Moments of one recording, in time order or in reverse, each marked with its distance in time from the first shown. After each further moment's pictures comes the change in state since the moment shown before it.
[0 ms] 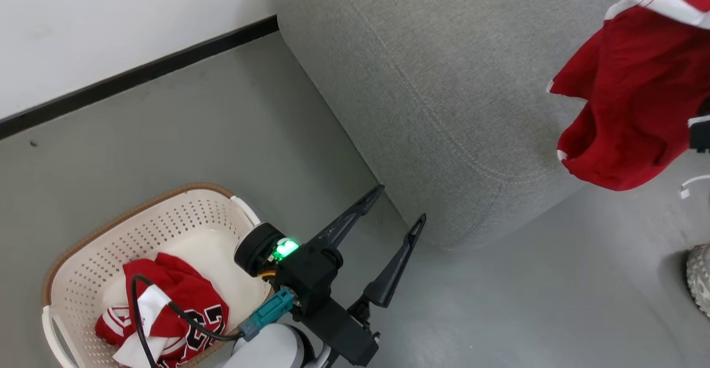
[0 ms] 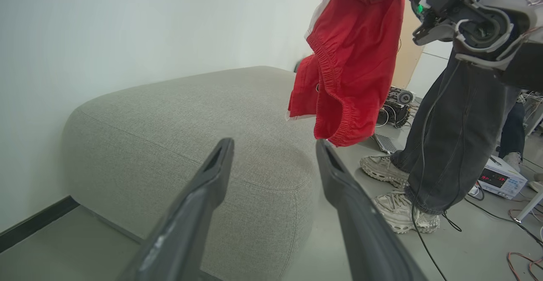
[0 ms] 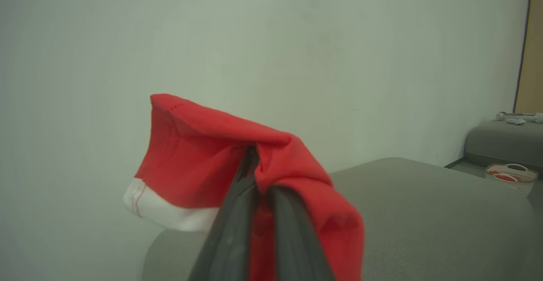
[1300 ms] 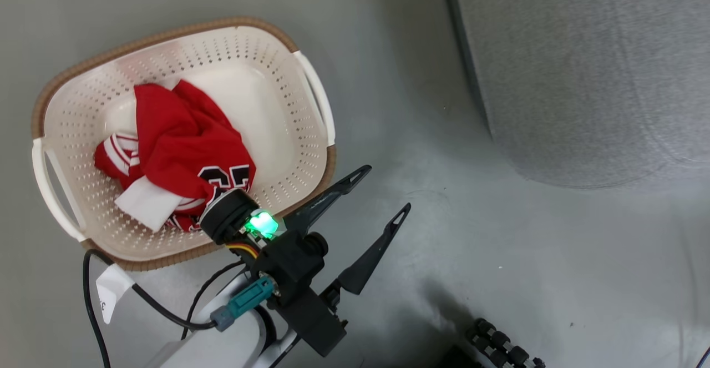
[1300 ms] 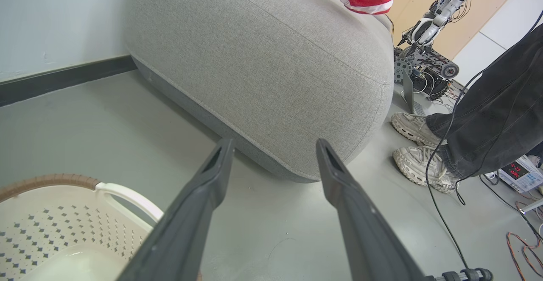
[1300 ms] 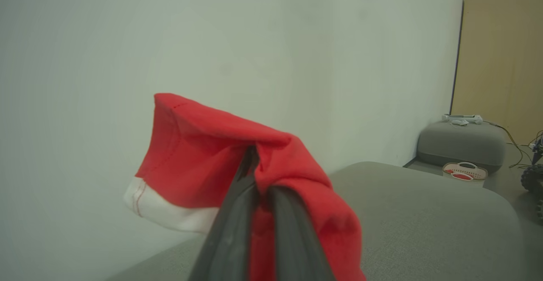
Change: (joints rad) left arm -0.094 0.160 -0.045 -0.147 0.028 -0.024 0.104; right arm -0.359 -0.130 -0.462 0.210 0.002 0.000 0.070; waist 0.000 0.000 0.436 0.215
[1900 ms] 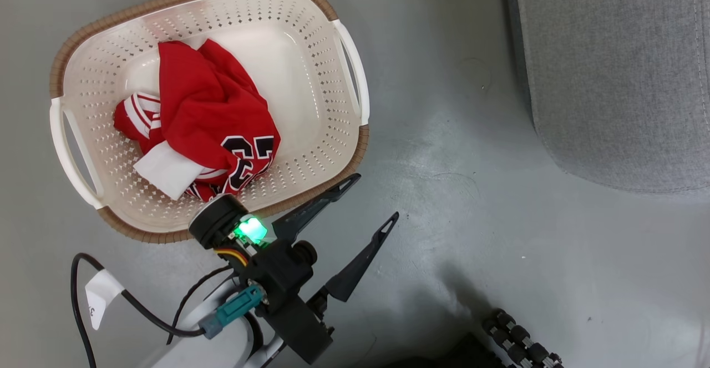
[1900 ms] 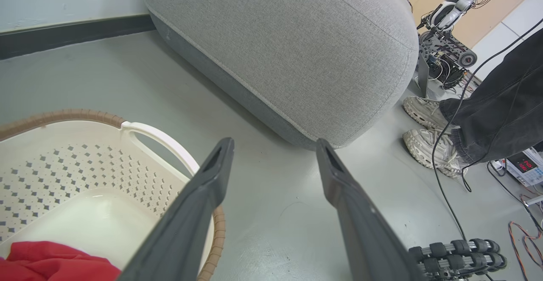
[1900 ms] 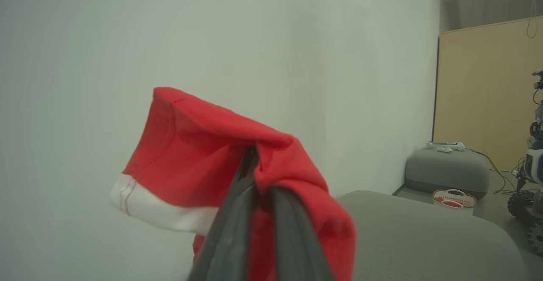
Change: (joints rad) left arm 0.004 0.058 -0.017 -0.003 -0.001 -0.008 -0.018; right arm -0.220 -0.057 -0.144 0.035 -0.177 0.000 0.022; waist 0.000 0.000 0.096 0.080
